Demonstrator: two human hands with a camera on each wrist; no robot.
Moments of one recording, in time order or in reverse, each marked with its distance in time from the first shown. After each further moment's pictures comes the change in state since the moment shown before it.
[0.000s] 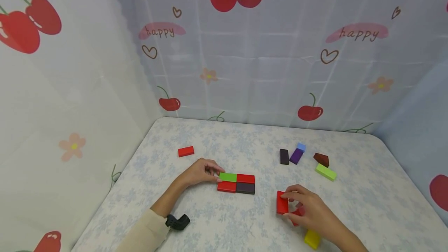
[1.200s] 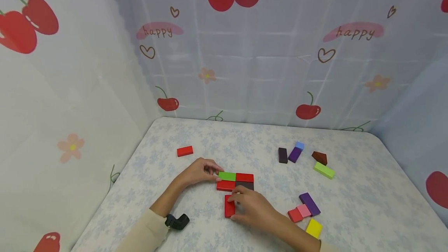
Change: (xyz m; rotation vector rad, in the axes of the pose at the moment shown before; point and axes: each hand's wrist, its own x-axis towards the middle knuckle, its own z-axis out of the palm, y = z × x) left_hand 0.000 -0.004 0.001 0.017 0.007 -0.027; right_hand 0.073 -0.080 0.083 -0.156 -0.154 -0.188
